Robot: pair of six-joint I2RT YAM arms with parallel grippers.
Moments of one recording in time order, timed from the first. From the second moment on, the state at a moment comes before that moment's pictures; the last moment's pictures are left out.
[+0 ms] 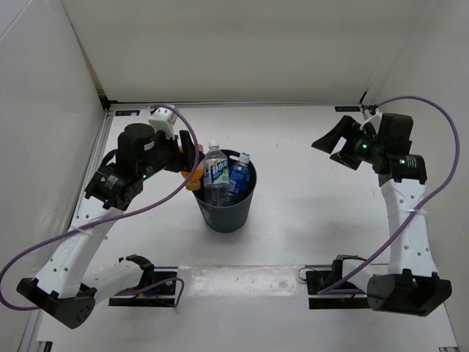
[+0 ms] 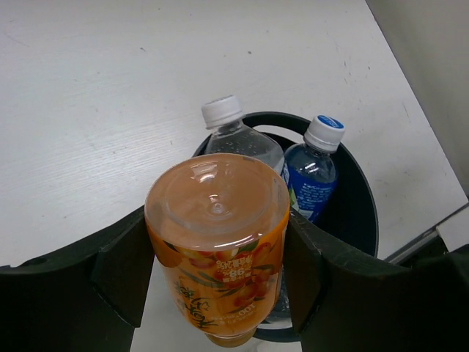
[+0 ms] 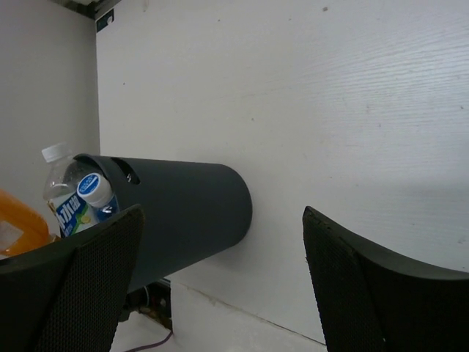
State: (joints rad) left arm -0.48 1.04 1.31 -0.67 0.09 -0.30; right arm -0.05 1.14 1.31 -0.80 -0.55 0.49
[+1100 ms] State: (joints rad) left arm -0.64 1.24 1.37 -0.60 -0.08 -0.30; right arm -0.01 1.22 1.39 -0.85 -0.49 0.33
